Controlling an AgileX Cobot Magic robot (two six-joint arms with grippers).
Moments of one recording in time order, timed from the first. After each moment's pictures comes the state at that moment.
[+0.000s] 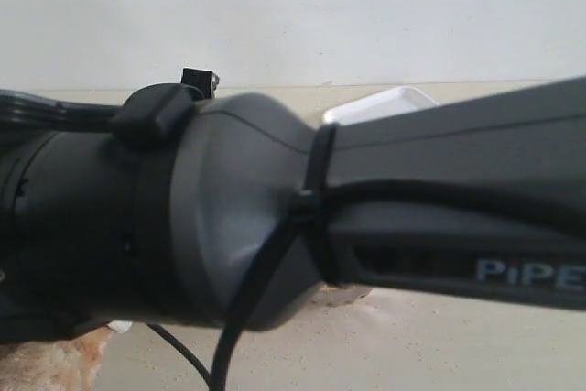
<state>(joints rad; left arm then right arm) 0.44 1.48 -0.36 -1.33 1.07 1.40 1.33 1.95 -1.55 -0.91 1.21 0.23</state>
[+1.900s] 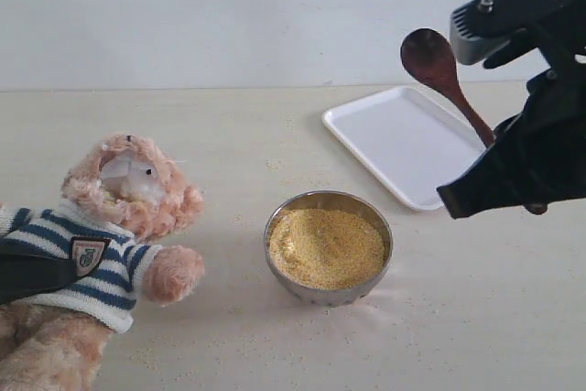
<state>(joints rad) 0.44 1.48 -0.36 -1.33 1.07 1.40 0.81 1.11 -0.86 -0.55 0.86 0.54</state>
